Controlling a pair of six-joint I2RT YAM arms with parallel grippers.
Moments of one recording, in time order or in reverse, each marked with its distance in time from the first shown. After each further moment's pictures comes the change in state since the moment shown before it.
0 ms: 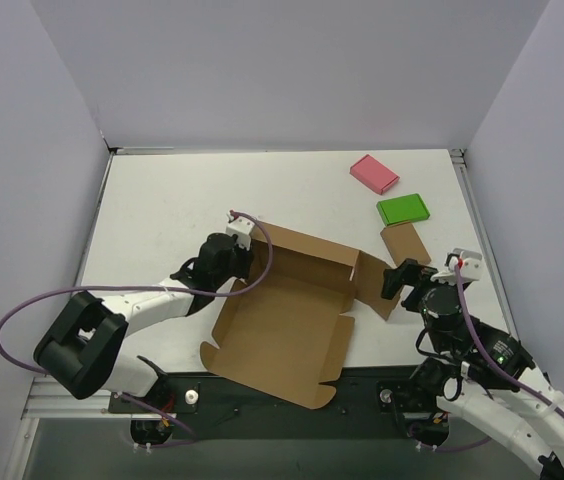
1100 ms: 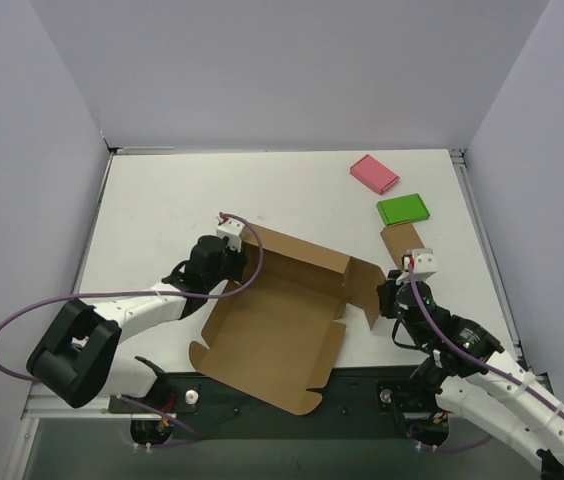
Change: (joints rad) left arm 0.060 -0.052 -0.052 -0.018 0.056 -0.019; right arm -0.019 0.104 -0.141 0.102 -0.195 -0.161
